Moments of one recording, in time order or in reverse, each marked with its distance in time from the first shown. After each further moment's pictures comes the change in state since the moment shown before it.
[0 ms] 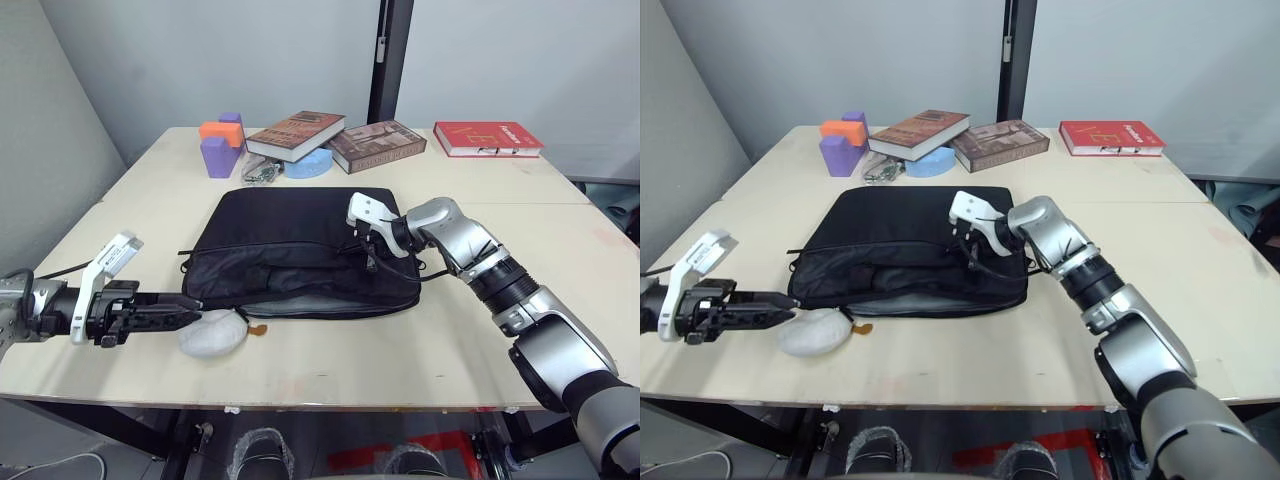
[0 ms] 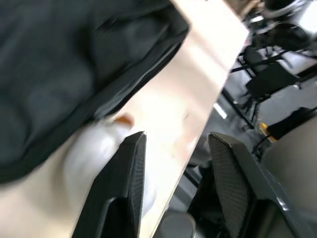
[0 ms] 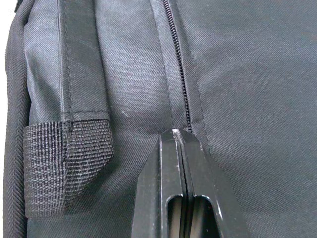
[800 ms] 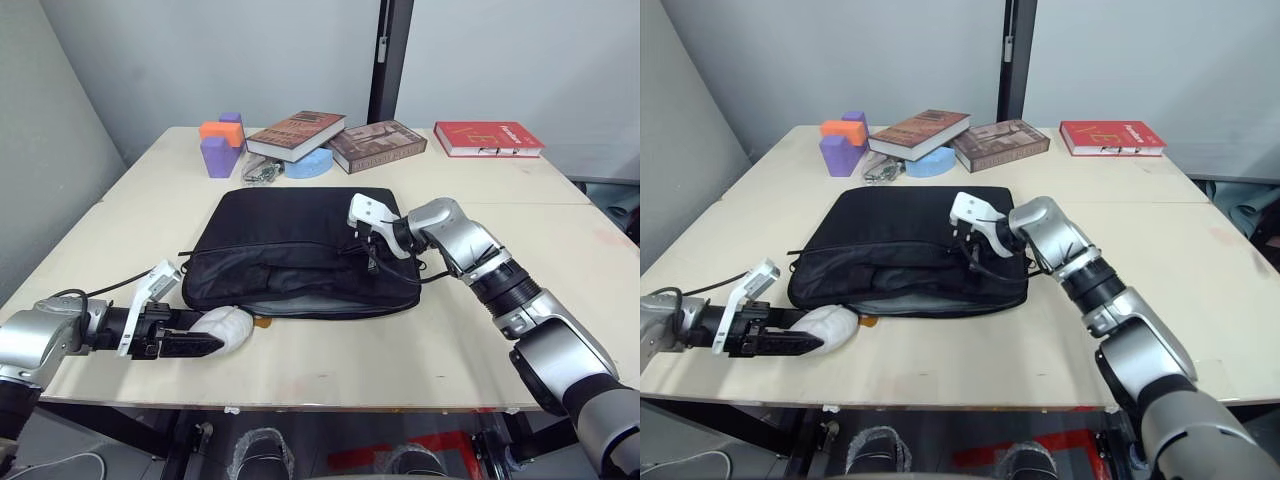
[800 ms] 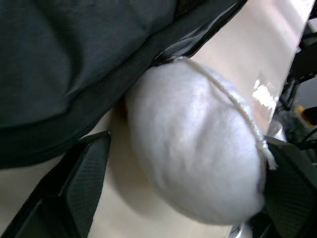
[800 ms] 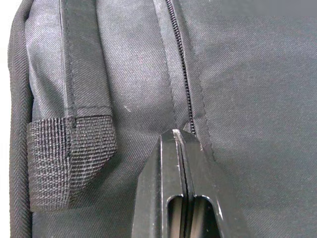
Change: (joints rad) left arm -0.116 -0.150 -0.225 0.066 0.173 -0.065 0.108; right arm 0.027 -0.003 -0.023 -0.045 -0.022 0.034 0.011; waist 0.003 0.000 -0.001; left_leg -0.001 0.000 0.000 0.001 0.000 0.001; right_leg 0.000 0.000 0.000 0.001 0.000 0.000
